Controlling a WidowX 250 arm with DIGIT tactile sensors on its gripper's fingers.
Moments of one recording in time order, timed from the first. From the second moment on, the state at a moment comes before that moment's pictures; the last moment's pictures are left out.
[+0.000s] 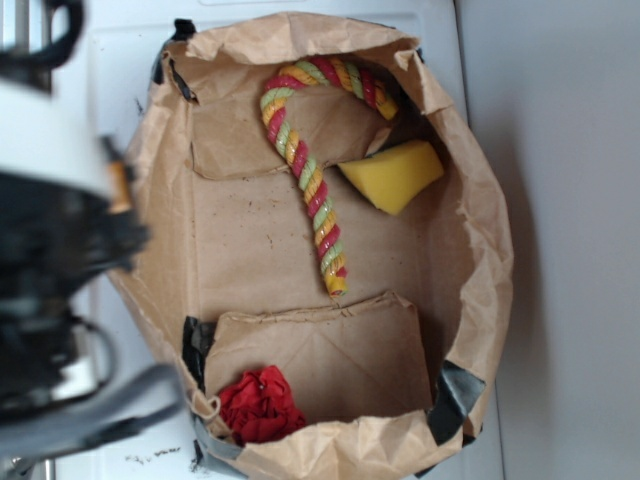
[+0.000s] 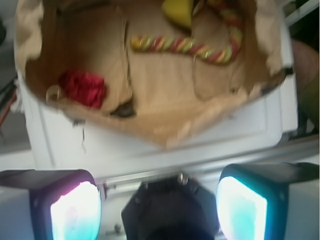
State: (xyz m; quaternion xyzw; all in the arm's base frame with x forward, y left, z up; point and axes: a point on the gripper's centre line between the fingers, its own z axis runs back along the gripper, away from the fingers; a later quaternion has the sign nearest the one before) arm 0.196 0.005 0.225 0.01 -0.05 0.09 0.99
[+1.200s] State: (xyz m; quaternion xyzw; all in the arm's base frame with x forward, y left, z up) arm 0.283 0.012 0.095 -0.11 0.06 0.43 0.89
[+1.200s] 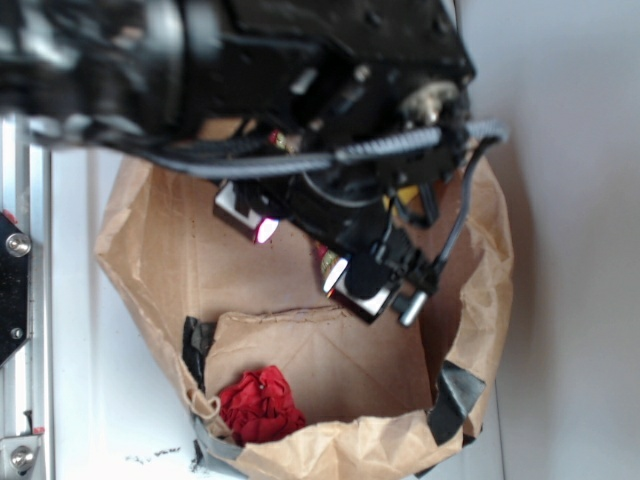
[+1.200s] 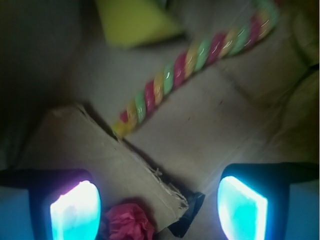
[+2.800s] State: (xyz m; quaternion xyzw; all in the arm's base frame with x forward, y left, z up) arm 0.261 -0.053 0.060 -0.17 0.10 0.34 0.92
